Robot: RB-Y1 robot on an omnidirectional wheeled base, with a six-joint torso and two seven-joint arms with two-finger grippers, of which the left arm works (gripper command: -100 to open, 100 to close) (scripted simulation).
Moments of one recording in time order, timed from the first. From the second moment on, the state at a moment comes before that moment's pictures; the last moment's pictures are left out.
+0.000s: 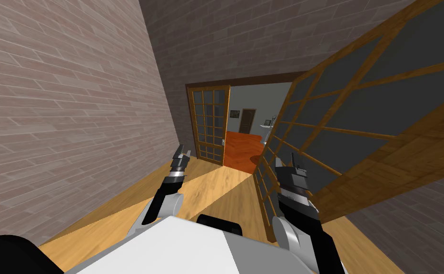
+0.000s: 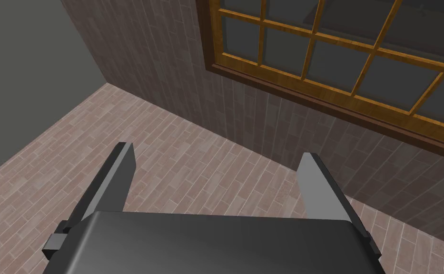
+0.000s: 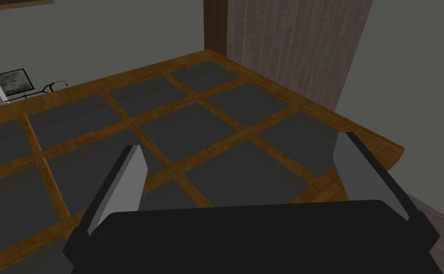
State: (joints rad) arm 0.48 -0.04 0.01 -2.21 0.02 -0.39 0.02
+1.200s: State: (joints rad) arm 0.42 0.04 0.05 -1.98 -0.04 -0.48 -0.16
